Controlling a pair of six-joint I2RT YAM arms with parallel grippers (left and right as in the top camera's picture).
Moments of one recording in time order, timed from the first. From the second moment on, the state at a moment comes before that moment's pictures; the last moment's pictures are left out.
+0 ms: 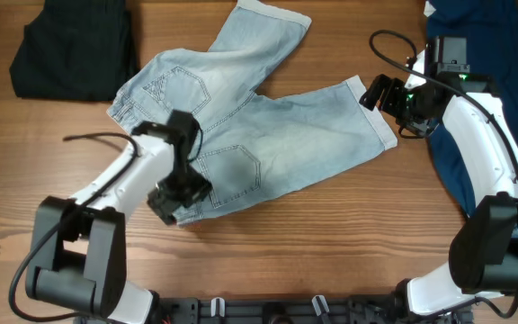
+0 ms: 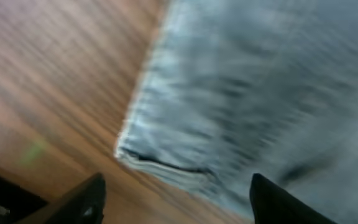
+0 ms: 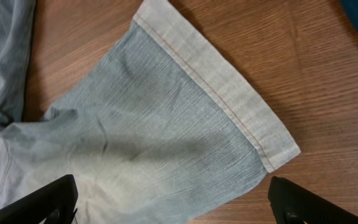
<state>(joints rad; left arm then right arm) -0.27 1.69 0.97 -1.07 0.06 -1.06 -0.06 1.73 1.34 -0.83 -0.25 0.37</state>
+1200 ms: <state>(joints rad) -0.32 1.63 0.82 -0.81 0.04 -1.33 -0.06 1.79 0.96 -0.45 -0.06 0.54</state>
